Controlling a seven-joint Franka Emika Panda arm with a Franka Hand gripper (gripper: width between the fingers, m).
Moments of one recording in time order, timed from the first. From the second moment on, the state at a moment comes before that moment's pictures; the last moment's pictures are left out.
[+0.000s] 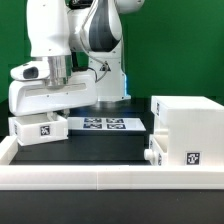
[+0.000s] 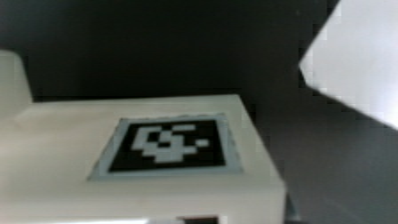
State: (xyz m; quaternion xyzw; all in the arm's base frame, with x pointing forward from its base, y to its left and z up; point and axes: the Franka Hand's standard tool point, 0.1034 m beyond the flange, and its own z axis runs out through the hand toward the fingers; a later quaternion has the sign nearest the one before) arm 0.383 -0.132 0.011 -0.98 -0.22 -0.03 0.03
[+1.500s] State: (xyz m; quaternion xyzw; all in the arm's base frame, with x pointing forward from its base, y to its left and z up) arm 0.476 -0.074 0.050 -0.88 -0.47 -0.02 0.04
